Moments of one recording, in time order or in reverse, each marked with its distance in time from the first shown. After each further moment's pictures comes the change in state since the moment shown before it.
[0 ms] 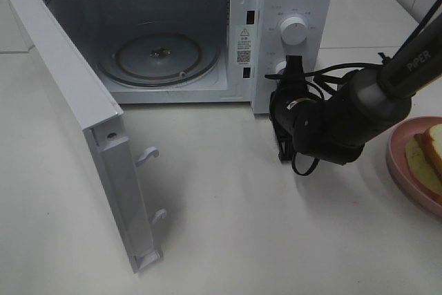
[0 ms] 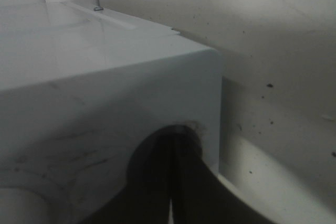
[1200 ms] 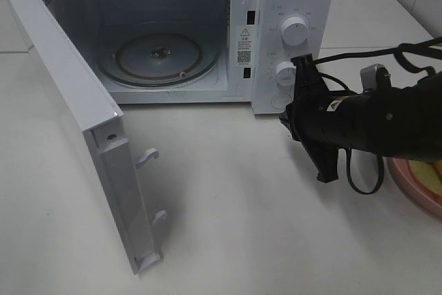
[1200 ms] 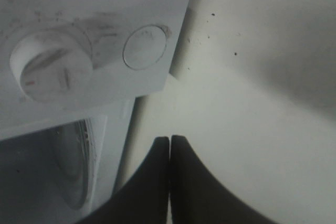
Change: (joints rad) left arm 0.000 0.000 0.000 0.000 0.000 0.000; right arm 0.004 -0.406 0.290 -0.177 0.349 -0.169
